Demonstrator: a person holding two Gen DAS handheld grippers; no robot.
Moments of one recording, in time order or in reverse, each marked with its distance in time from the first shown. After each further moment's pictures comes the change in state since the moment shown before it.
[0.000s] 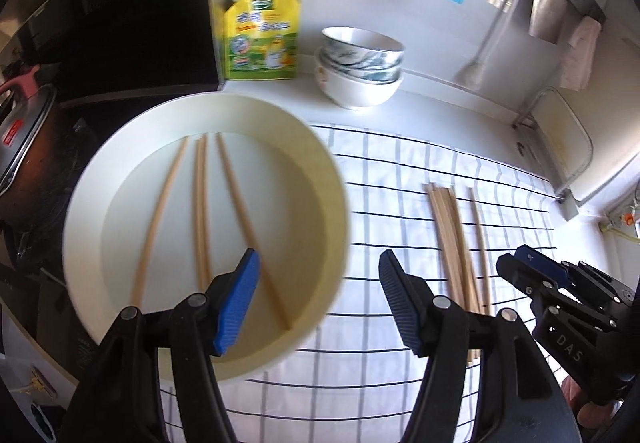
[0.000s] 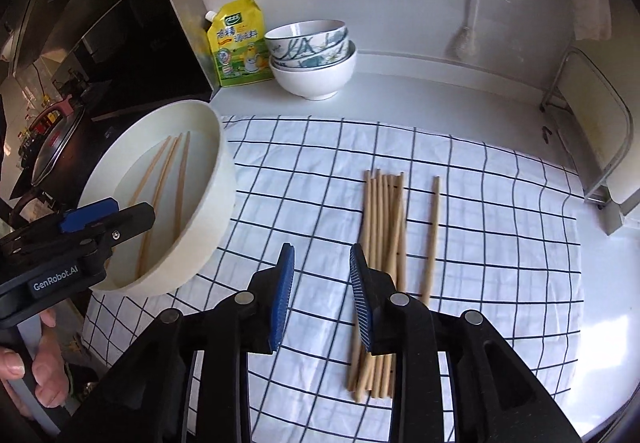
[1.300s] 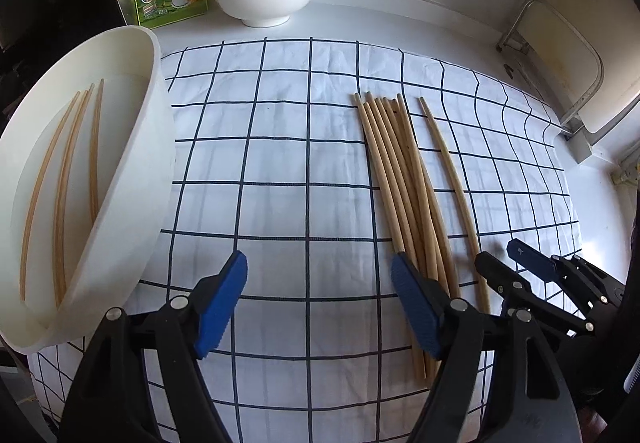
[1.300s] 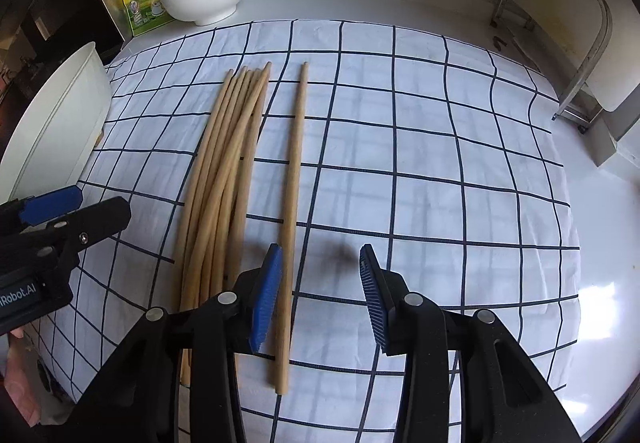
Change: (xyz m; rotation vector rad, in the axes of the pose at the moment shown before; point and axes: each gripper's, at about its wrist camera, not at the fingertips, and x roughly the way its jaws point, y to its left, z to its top) left arm 0.099 -0.102 -0.050 0.070 0.141 0.003; right arm 0.069 -0.102 -0.061 0.042 0.120 -0.130
